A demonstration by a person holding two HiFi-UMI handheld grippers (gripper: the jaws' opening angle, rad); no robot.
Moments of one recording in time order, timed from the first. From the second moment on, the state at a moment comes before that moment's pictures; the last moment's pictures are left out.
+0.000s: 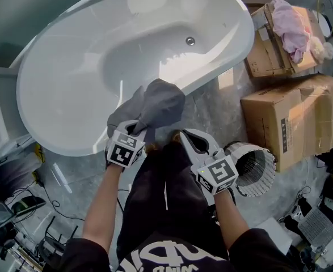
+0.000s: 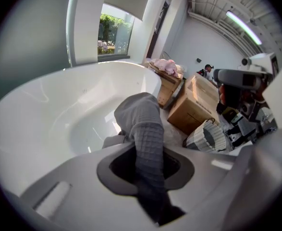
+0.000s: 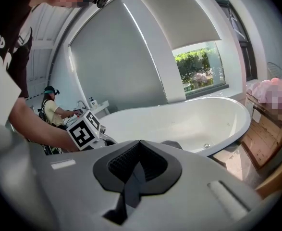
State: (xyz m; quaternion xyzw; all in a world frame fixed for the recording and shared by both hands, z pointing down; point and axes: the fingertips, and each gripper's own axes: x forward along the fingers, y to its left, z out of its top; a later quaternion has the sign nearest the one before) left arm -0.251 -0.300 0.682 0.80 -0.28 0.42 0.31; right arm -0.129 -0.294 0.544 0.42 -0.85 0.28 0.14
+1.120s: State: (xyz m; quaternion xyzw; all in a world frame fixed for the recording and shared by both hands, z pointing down) left arm -0.238 -0.270 0.385 0.88 -0.32 0.23 0.26; right arm -0.108 -0.268 0.337 0.46 -0.87 0.15 0.08
